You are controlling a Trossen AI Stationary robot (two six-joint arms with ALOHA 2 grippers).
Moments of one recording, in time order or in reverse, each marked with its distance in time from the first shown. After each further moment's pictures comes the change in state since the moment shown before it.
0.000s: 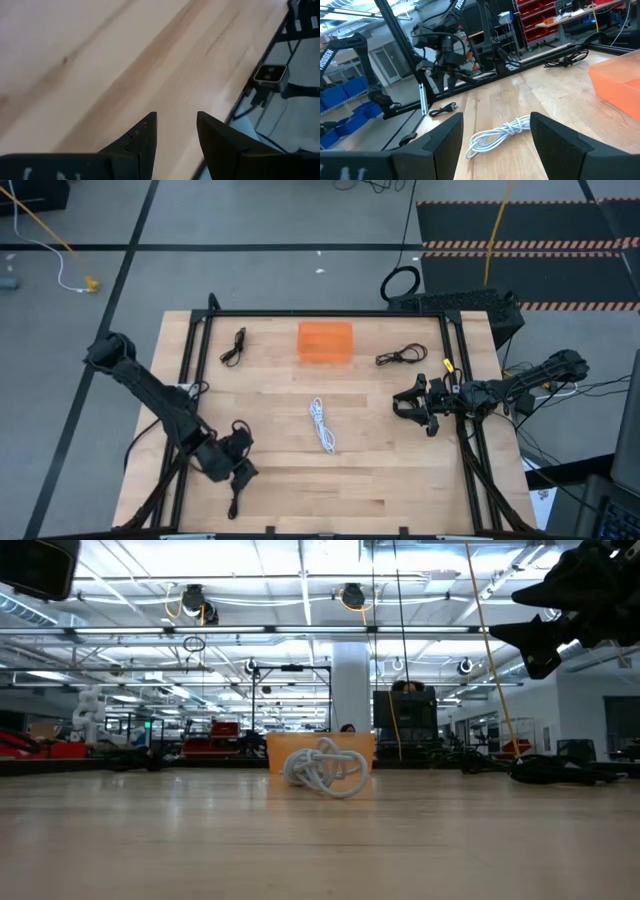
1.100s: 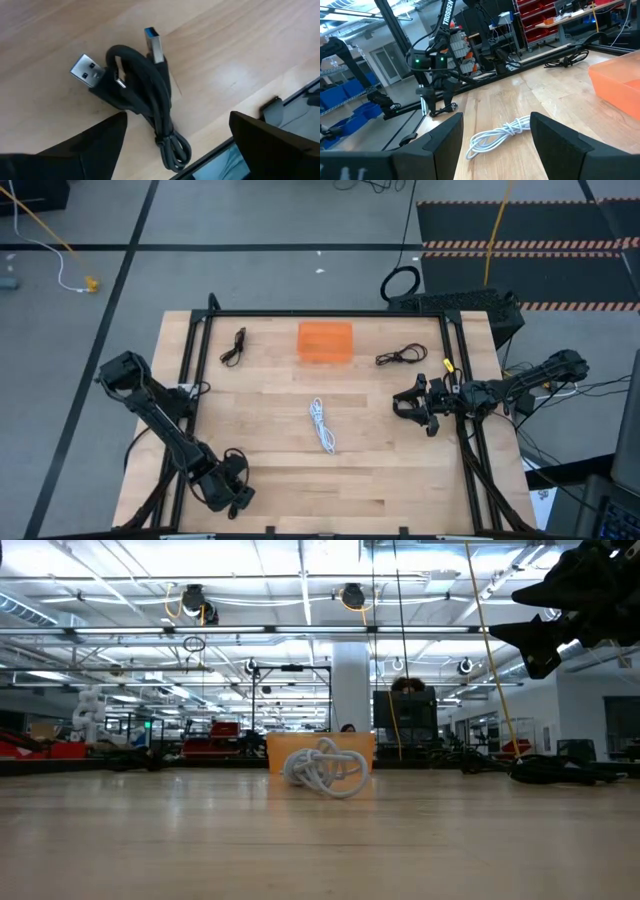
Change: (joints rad) left arm -0.133 0.287 0.034 0.082 0.229 -0.453; right arm 0.000 0.000 0.000 0.001 0.000 0.000
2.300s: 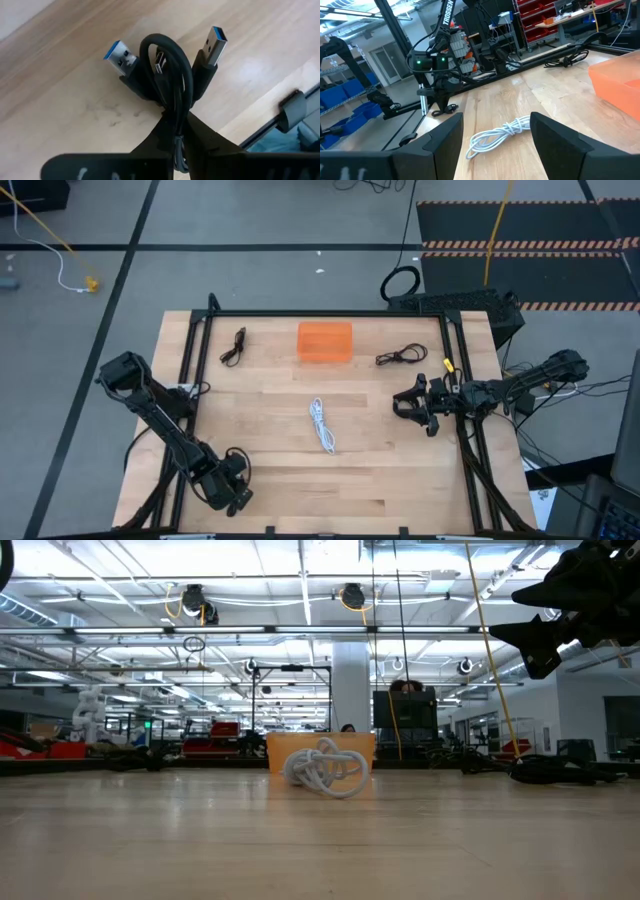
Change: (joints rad) left arm 0.005 -0.005 -0.005 -0.029 0.019 0.130; right arm 0.000 0.000 0.000 0.000 0.000 0.000
